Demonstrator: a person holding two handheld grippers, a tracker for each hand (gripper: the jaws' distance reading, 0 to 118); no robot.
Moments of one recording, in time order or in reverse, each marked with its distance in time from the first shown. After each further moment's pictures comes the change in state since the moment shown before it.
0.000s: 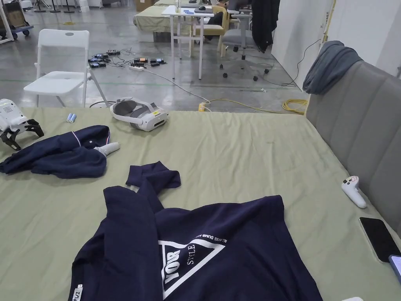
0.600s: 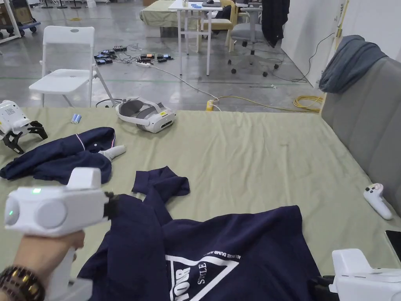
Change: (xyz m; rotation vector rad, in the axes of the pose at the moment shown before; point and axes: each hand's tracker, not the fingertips) left arm 0.005 0.275 -0.011 0.341 -0.031 -0.085; right arm -0.032 0.114 0.023 0.301 0.067 -0.064
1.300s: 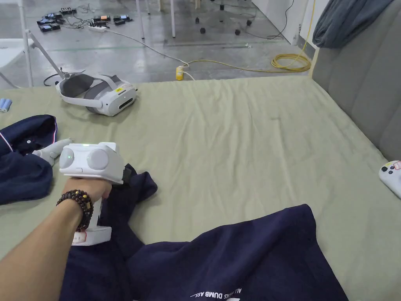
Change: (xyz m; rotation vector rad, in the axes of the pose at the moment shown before) left arm -0.001 0.091 -0.354 -0.277 0.093 -0.078; right arm 0.005 -0.001 -0.098 -0.155 0.020 -0.005
